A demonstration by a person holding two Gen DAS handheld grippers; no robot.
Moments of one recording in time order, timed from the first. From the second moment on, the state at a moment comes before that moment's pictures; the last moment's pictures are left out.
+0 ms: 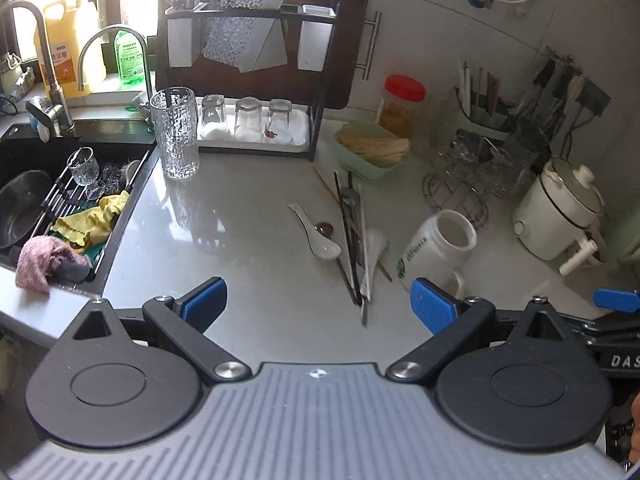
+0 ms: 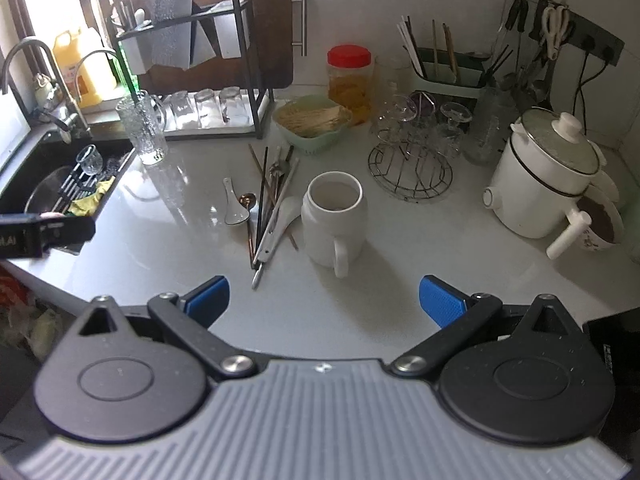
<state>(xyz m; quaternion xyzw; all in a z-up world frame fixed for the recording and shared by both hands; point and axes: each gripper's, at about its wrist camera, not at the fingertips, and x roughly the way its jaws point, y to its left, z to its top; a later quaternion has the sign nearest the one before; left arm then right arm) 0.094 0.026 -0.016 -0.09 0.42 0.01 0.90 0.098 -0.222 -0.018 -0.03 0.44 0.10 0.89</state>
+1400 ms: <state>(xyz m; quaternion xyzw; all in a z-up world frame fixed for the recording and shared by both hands) 0.376 0.086 -0.211 -0.18 0.52 -0.03 0.84 0.233 -0.195 -0.172 0.01 0.44 0.02 0.90</state>
